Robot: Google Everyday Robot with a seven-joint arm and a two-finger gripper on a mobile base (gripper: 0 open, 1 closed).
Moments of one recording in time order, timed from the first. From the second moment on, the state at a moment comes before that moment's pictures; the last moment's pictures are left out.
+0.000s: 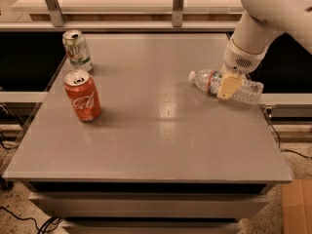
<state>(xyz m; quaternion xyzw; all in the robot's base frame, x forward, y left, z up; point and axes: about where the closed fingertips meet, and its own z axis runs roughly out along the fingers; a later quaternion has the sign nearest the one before) 0.591 -0.200 0.845 -0.60 0.80 -0.02 0.11</state>
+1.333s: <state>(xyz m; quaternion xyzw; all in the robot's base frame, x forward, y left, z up) 0.563 -0.128 0.896 -0.70 0.70 0.01 0.18</state>
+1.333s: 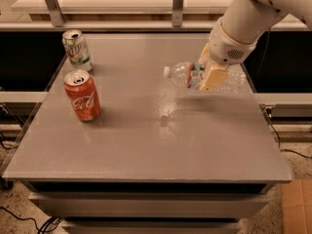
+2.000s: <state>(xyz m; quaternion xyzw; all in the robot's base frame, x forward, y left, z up) 0.542 -0.085 0.905 -0.74 0.64 0.03 0.19</state>
